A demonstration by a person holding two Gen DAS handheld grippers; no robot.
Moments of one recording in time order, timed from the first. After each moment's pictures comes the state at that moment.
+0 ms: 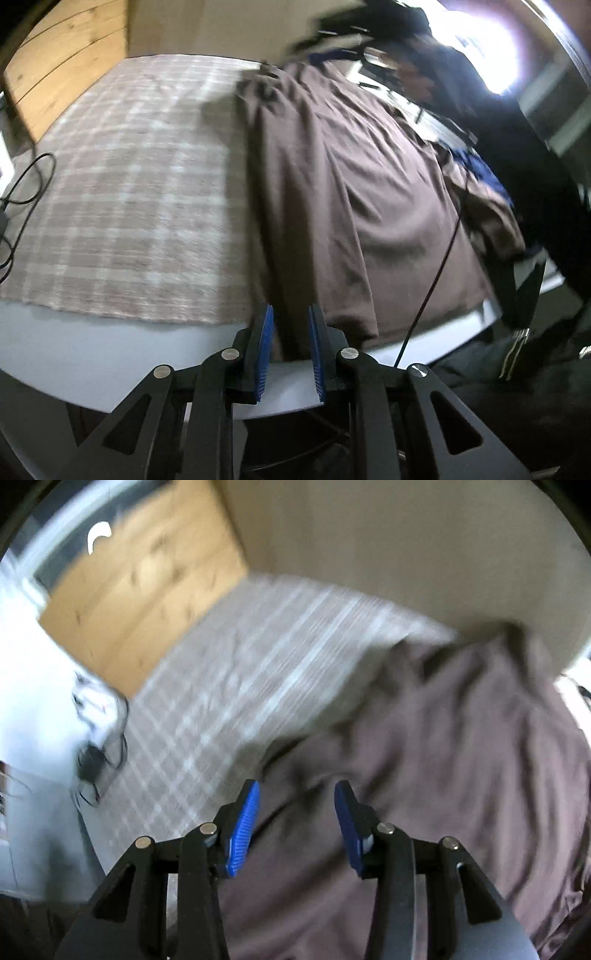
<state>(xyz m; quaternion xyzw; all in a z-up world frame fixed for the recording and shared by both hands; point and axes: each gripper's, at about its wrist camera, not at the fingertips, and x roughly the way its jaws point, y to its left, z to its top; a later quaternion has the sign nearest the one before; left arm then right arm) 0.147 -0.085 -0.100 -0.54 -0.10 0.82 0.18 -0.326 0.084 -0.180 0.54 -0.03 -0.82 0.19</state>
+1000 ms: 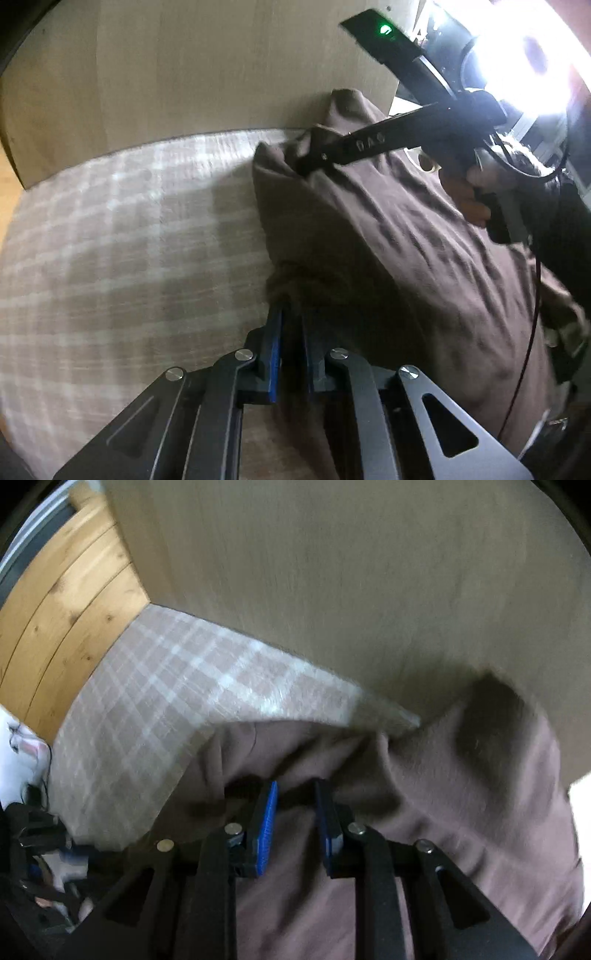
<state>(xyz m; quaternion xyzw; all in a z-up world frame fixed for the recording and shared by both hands) -0.180 -0.039 -0.129 -0.51 0.02 0.84 0.22 -0.477 0.151 -0.271 0.56 0.01 -0.81 0.19</state>
